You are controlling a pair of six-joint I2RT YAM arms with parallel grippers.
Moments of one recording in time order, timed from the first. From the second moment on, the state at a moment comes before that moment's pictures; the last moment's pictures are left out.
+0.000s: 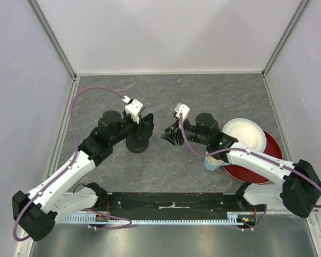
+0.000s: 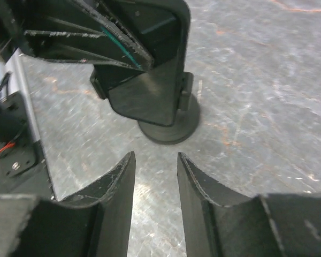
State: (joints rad) left arm -0.62 0.97 0.81 -0.14 0.09 0.00; right arm 0.80 1.25 0.81 0.20 -0.27 0.09
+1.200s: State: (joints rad) left arm -0.58 0.78 0.74 -0.29 0.48 0.16; right arm 0.78 1.53 0.67 0.82 -0.76 0.18
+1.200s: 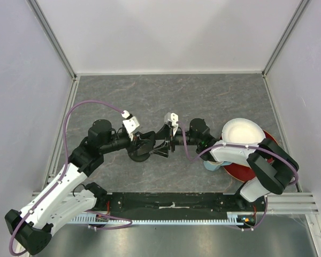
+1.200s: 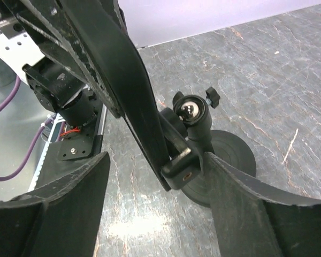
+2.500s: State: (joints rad) left arm -0.54 0.76 0.73 -0.26 0.43 0.07; right arm 1.01 1.16 0.66 0.45 -0.11 0.29
